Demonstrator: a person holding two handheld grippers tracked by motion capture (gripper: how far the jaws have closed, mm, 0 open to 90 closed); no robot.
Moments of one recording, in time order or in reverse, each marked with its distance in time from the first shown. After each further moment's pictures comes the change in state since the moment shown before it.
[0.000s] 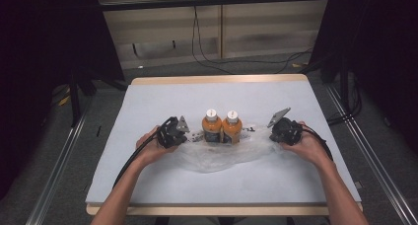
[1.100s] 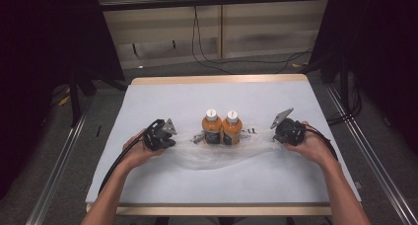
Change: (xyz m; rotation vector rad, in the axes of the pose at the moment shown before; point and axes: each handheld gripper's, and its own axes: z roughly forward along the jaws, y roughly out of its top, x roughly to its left) left arm 0.008 -0.031 -0.017 0.006 -0.042 -0.060; right arm -0.004 -0.007 -0.005 0.023 0.011 -0.025
